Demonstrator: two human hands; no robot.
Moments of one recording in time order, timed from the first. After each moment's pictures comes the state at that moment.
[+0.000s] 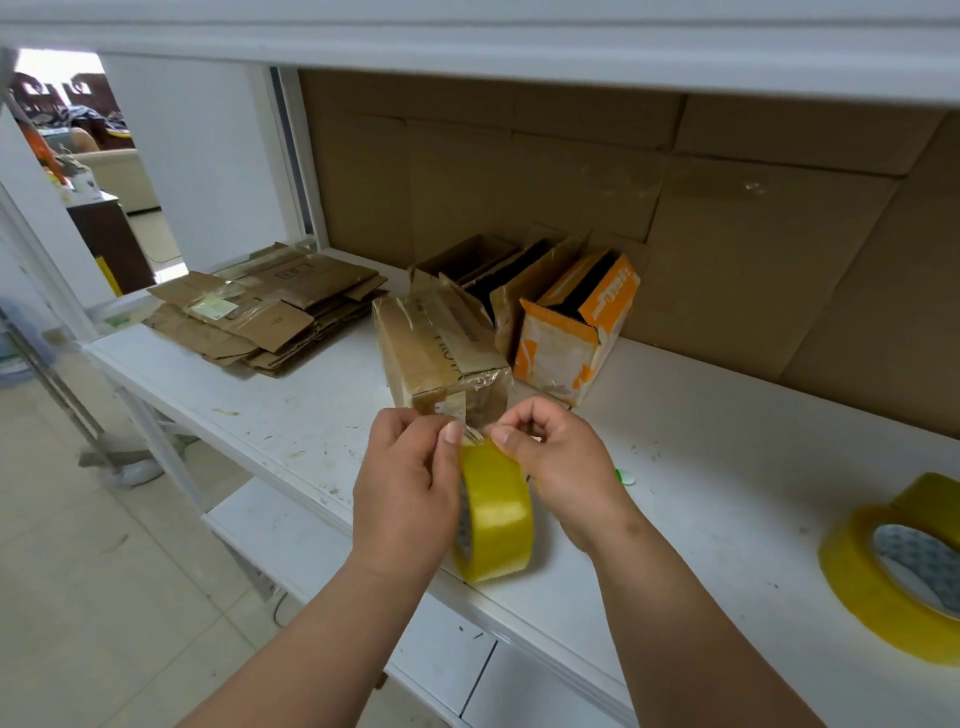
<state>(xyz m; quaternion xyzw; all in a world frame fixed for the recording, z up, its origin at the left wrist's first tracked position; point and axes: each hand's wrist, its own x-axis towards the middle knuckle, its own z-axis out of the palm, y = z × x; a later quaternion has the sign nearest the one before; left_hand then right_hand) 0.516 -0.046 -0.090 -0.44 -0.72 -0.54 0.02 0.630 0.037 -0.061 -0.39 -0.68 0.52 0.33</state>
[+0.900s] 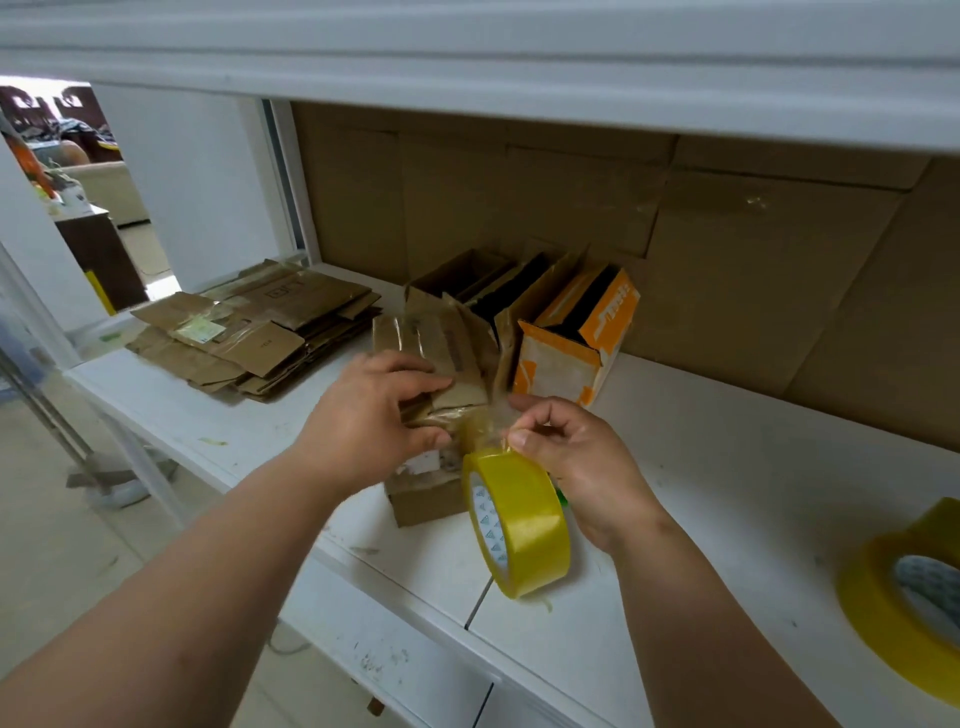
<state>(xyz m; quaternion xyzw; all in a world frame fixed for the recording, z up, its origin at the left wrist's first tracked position) 0.425 -0.003 -0.032 -0.64 -0.72 -0.25 0.02 0.627 0.074 -0.060 -0.33 -0.66 0.58 0.35</state>
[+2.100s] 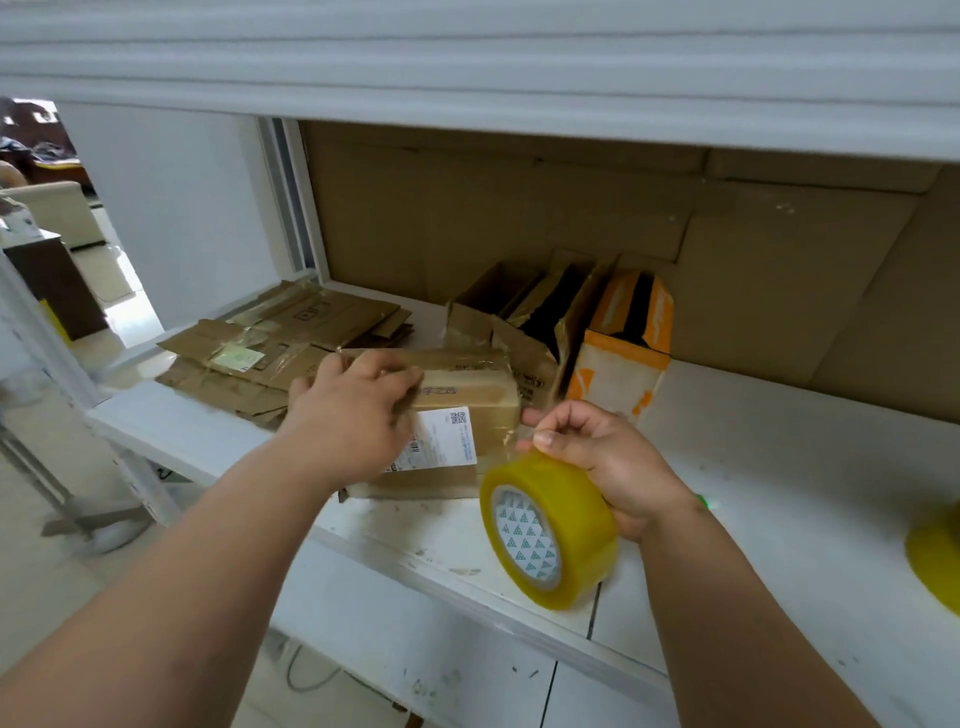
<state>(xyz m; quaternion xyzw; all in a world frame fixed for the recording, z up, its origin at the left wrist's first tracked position) 0.327 -0.031 -0.012 -0.62 -0.78 -0.09 0.02 0.555 0.041 -0.048 -0.36 -0.55 0.67 0.35</state>
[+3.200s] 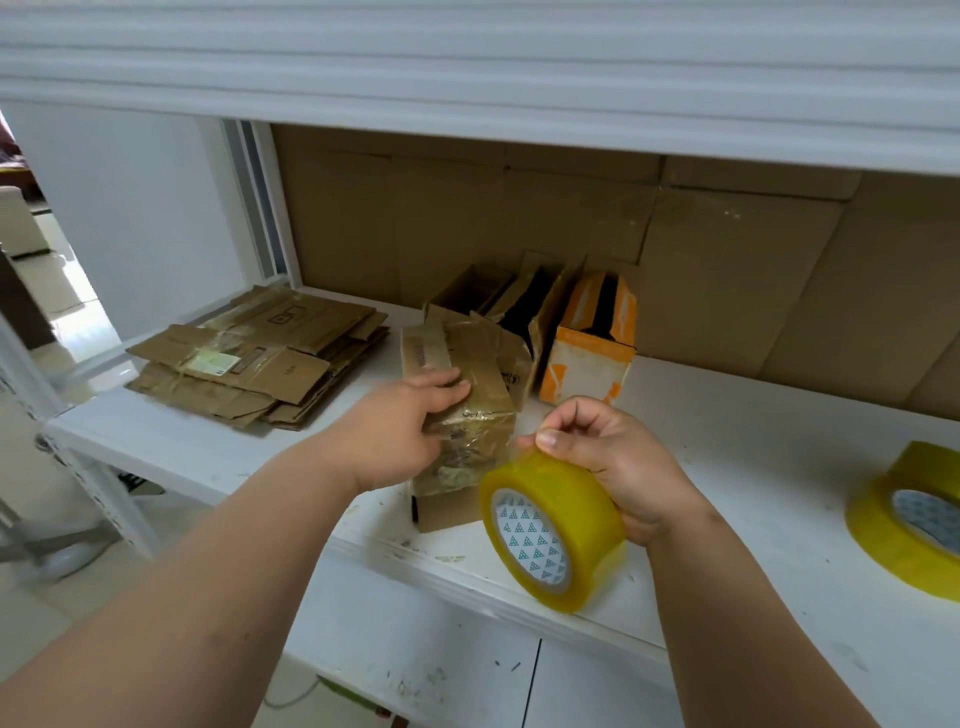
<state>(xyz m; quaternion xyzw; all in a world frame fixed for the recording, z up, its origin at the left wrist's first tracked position) 0.357 -0.031 -0.011 -0.72 -0.66 -0.17 -0.17 0.578 0.007 -0.031 -0.36 -0.56 0.64 0.38</state>
